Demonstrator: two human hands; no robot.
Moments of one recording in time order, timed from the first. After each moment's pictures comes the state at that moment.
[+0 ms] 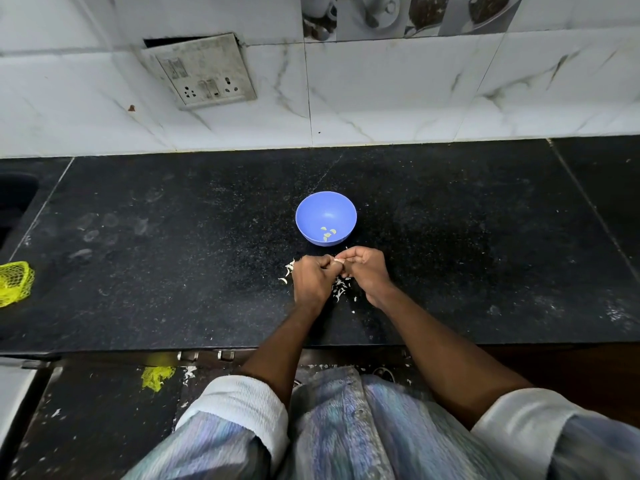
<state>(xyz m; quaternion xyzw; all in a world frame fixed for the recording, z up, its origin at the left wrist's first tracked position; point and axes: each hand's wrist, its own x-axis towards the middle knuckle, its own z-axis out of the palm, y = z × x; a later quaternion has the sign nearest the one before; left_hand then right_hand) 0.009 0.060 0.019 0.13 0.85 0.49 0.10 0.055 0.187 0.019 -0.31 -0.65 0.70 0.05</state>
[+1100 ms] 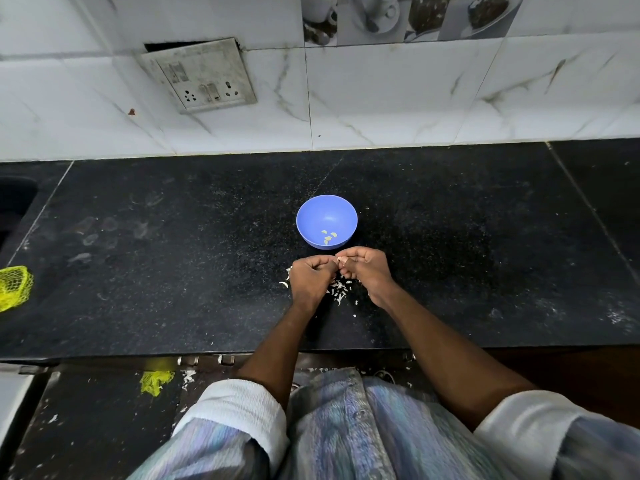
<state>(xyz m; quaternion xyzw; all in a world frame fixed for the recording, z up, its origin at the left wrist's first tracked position) 0.005 0.058 0.024 0.02 0.77 0.61 0.19 0.050 0.194 0.018 -0.29 -0.64 0.71 0.03</state>
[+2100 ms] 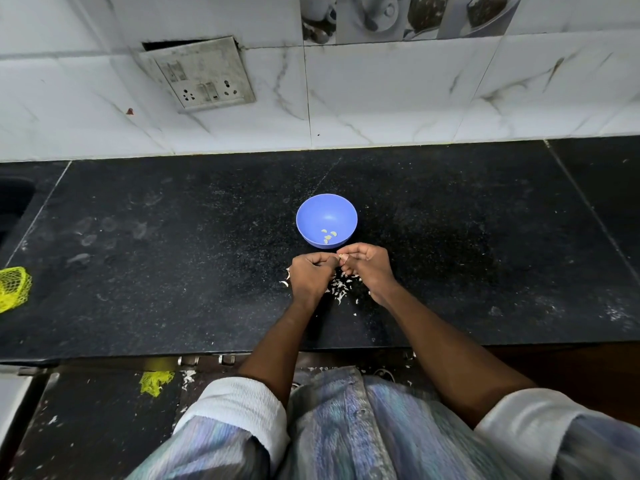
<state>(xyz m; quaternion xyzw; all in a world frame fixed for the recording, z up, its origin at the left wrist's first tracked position) -0.001 0.062 0.028 0.01 0.79 0.59 0.18 0.051 0.196 0.019 -0.28 -0.66 0.69 0.06</state>
